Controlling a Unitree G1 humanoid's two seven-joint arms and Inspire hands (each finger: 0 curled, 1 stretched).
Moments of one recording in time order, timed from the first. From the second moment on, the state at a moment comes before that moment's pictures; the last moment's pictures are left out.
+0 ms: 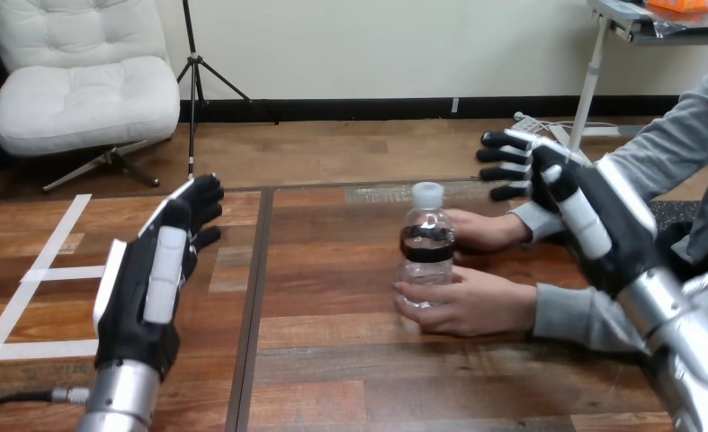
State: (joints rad) left arm 0.03 0.12 0.14 0.17 -0.11 -0.31 -0.17; right arm -0.37 -0.42 0.03 0.72 0.25 -0.60 0.42
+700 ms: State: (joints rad) left arm 0.14 0.09 0.13 0.15 -0.13 -0.30 -0.20; right arm -0.10 -0.33 0.03 0.39 0.43 -0.34 0.42
